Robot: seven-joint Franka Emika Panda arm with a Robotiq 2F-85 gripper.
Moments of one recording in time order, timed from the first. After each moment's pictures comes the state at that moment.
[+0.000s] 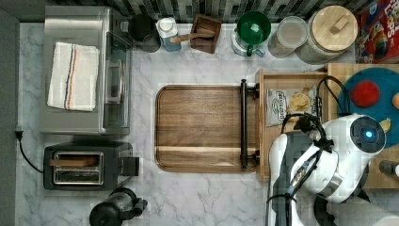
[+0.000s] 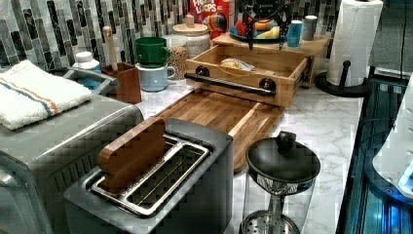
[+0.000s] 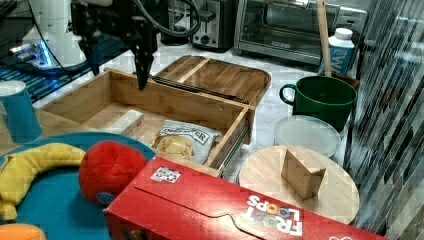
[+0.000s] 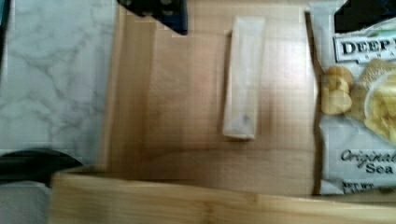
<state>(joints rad) -0.35 0.07 -0.17 -2.21 -0.05 0.63 0.22</state>
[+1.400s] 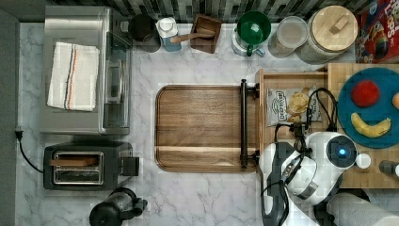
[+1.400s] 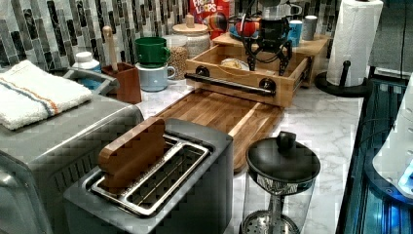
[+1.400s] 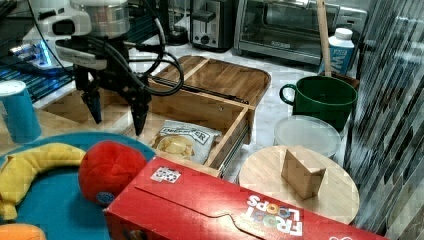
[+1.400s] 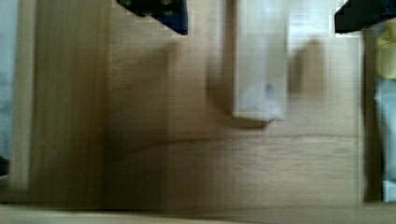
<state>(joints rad) -0.36 0.20 -0.20 -2.38 -0.02 1.00 0.20</state>
